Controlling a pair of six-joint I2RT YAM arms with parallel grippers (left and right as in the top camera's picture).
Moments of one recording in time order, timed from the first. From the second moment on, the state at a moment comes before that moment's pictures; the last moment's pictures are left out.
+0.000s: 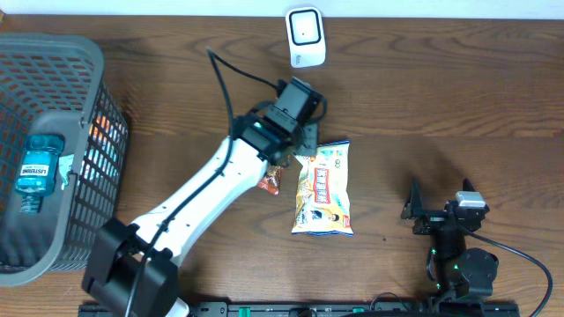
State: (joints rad) left arm -0.66 1.70 1.36 -0.69 -0.01 -0.53; right arm -0.04 0.02 0.01 -0.07 -0.03 0.06
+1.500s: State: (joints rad) left arm -0.73 1.92 1.52 -0.85 0.08 -0.66; right arm -0.04 0.02 0.01 -0.07 -0.03 0.06
